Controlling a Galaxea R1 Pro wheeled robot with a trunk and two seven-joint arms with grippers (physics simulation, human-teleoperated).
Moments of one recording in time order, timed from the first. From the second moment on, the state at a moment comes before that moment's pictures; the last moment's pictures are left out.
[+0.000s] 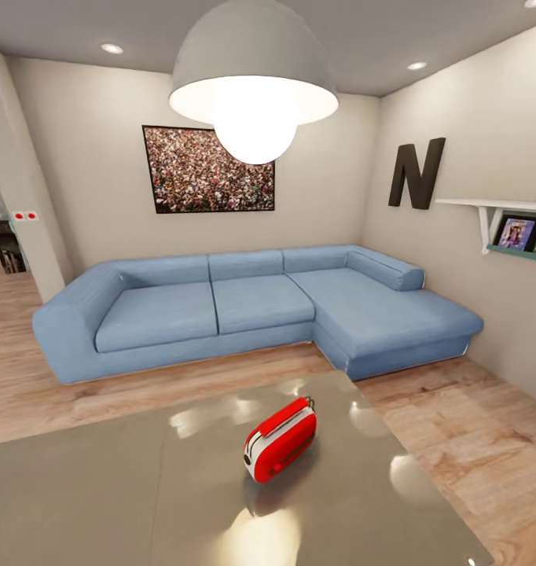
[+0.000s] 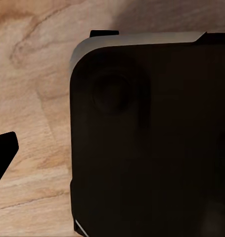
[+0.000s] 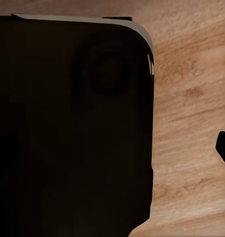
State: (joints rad) left arm 0.00 0.01 0.01 -0.07 0.01 -0.04 0.01; right arm 0.01 -0.01 -0.01 0.00 -0.01 -0.11 -0.01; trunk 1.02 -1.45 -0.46
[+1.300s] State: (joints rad) left arm 0.00 0.00 0.01 -0.07 0.11 -0.04 0.01; right arm 0.01 -0.01 0.00 0.00 0.00 -0.11 -0.01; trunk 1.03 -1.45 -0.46
